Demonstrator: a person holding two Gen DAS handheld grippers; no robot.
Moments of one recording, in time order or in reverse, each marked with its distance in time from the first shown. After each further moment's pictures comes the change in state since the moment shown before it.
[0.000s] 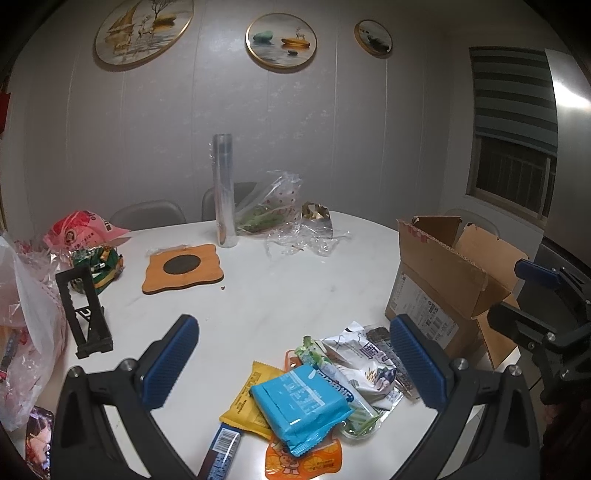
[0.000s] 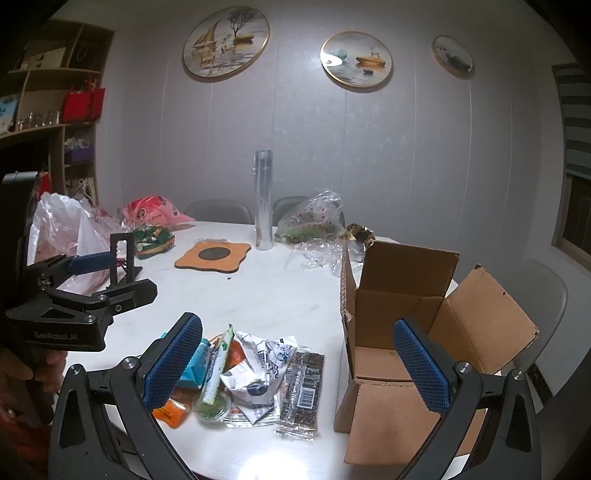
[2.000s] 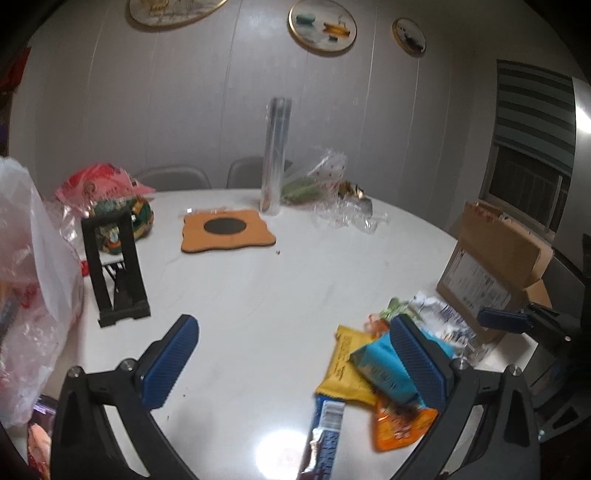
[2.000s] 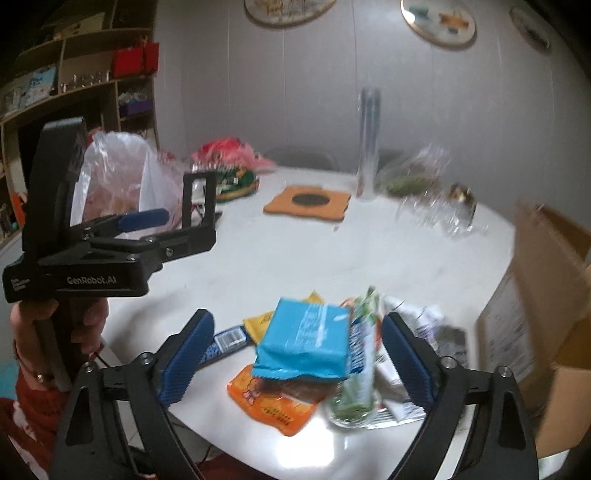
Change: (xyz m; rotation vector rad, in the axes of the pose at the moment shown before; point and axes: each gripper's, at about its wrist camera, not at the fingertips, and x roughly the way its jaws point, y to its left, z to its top) left arm 0.016 0.123 -0.052 -0.102 0.069 -0.015; right arm 0.086 0.120 -0.025 -0.062 0.237 0.273
